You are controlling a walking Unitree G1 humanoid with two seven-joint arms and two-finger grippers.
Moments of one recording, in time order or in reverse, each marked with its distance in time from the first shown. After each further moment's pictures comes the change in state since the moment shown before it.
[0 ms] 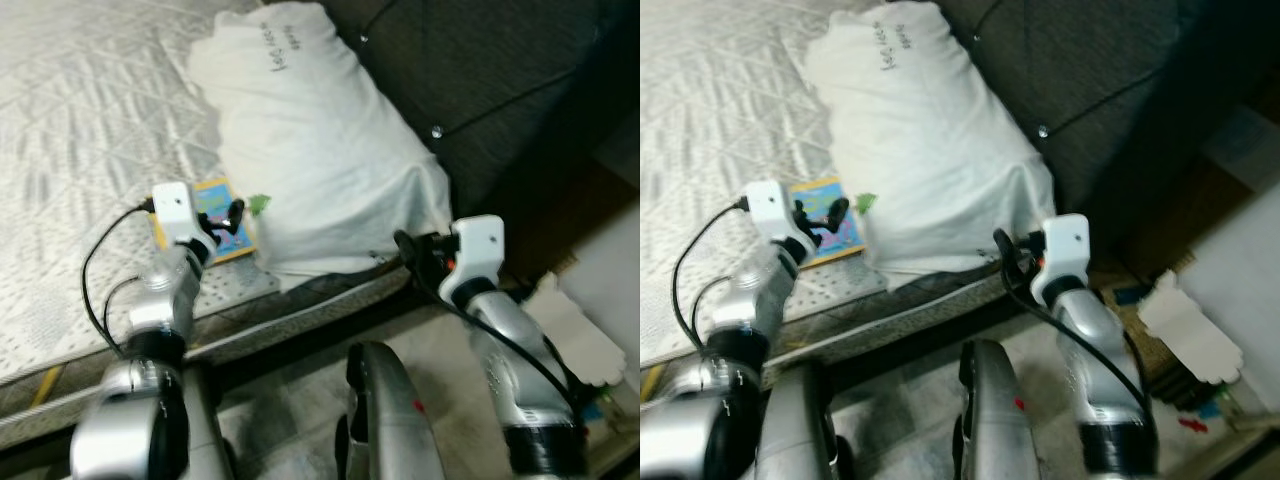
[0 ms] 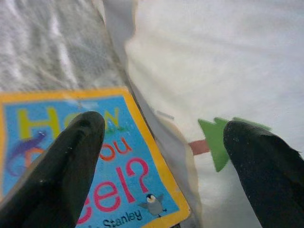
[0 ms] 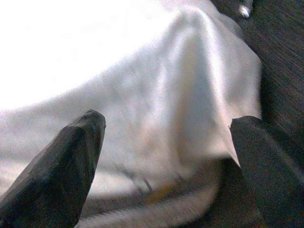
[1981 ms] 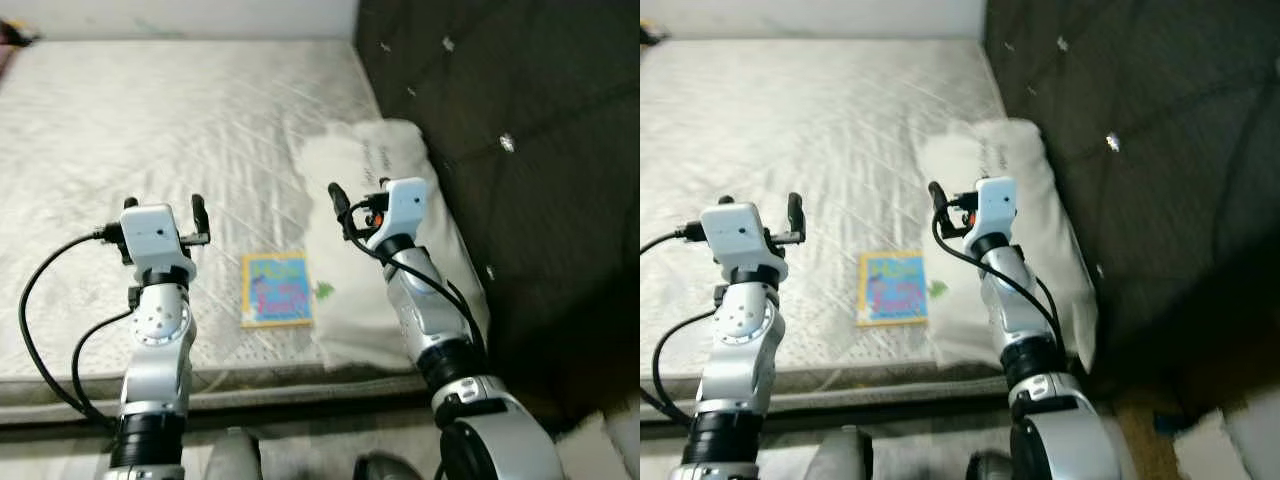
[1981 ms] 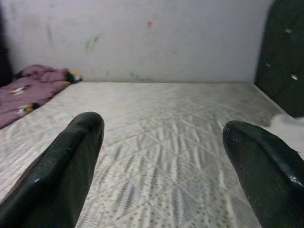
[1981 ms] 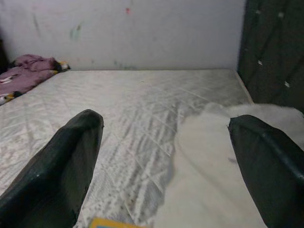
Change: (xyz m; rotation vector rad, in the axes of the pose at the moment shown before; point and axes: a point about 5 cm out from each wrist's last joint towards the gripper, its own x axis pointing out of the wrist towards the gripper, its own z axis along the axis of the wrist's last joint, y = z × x) left arm -0.058 -0.003 0.019 0.251 -0.270 0.303; right arm 0.066 0.060 0.006 0.094 -0.199 0.106
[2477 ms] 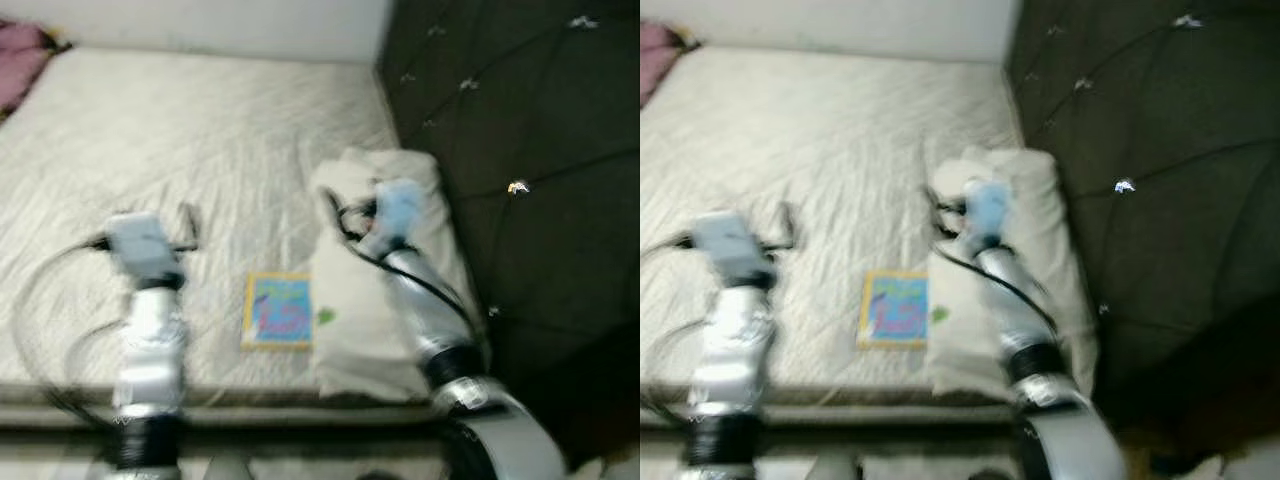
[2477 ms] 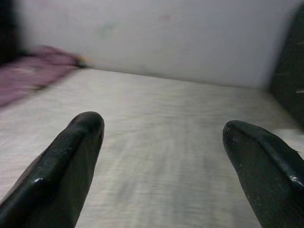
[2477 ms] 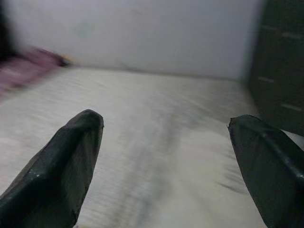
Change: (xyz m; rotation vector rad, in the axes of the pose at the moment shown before) left arm -0.003 -0.010 -0.006 -0.065 0.058 -0.034; right arm -0.012 -0.018 -0.010 -0.037 0.035 -0.037
